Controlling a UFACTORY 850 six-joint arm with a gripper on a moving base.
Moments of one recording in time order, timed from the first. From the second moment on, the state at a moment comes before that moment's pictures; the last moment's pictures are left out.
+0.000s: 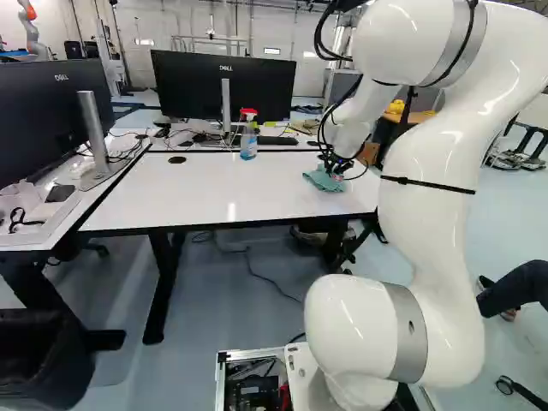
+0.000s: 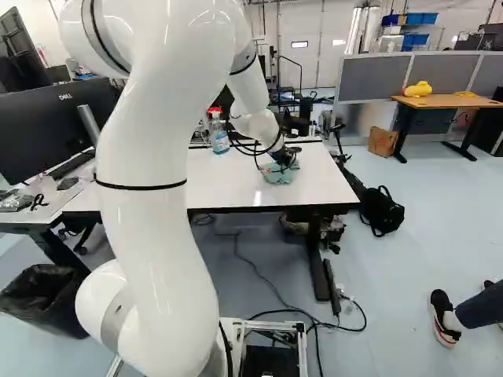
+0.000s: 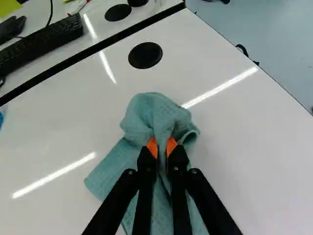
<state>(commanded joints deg) -18.0 -23.8 -61.1 10.8 4.5 0.0</state>
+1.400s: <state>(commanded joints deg) -20.2 -13.0 -47.9 10.8 4.5 0.0</state>
